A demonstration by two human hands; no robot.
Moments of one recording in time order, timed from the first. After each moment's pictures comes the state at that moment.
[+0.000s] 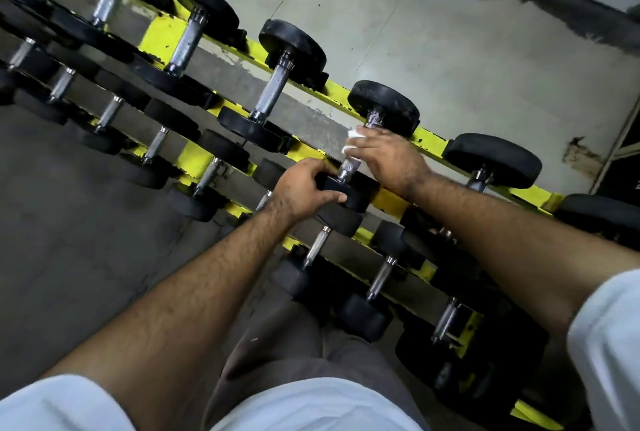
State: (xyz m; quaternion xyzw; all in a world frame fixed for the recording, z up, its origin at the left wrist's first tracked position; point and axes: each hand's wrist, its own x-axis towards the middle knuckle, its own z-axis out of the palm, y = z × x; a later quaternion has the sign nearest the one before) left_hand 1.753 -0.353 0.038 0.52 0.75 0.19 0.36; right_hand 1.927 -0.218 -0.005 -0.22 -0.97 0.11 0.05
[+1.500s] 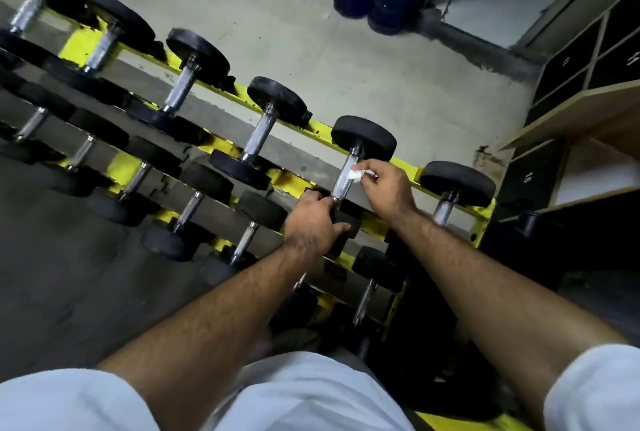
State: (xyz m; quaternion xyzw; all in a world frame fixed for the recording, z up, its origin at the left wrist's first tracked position) left_hand 1.999 -0.390 0.051 0.56 0.77 0.08 0.29; right_hand 2.137 -0.285 0.041 -0.57 -0.72 0.34 0.22
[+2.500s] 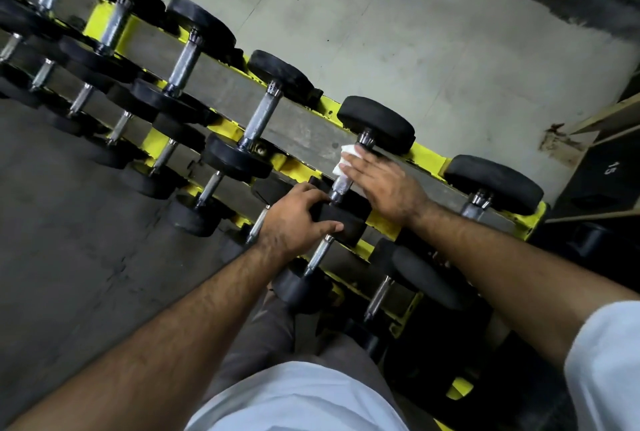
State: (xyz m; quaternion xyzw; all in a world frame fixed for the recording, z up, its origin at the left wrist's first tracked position) left_hand 1.986 -0.384 0.047 0.53 0.78 0.10 0.32; right_hand 2.166 -0.239 -0.026 -0.19 -0.97 0.14 0.10
